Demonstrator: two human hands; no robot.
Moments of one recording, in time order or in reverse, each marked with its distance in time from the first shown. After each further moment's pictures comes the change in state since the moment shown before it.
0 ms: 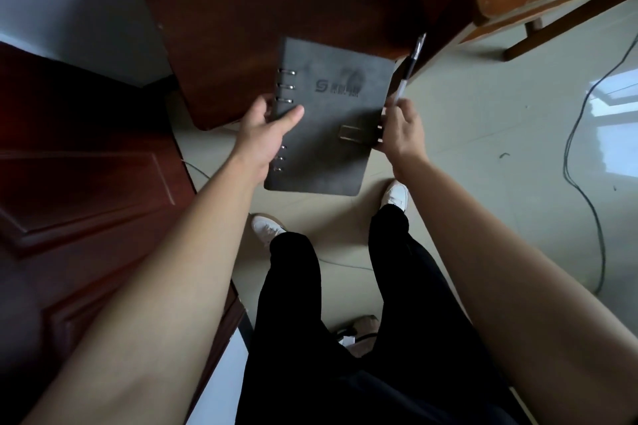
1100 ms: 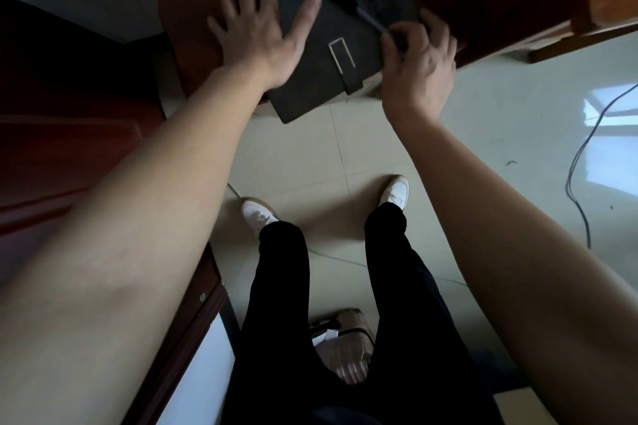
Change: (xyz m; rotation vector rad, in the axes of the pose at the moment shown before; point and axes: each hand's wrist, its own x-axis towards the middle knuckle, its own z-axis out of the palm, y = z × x) left_hand 0.115 0.042 -0.018 1.167 0.255 0.263; right_hand 0.054 -0.047 0.056 -0.877 0.322 -0.576
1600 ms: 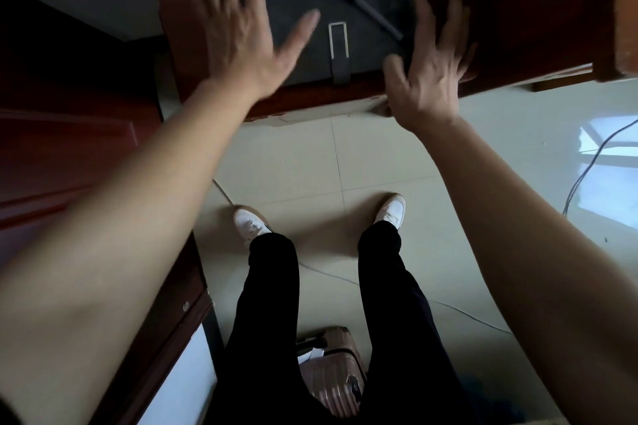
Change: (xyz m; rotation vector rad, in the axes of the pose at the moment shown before) left_hand 0.009 -0.016 0.000 0.046 0.426 0.182; right_hand 0.032 0.007 0.003 0.122 -0.098 -0.251
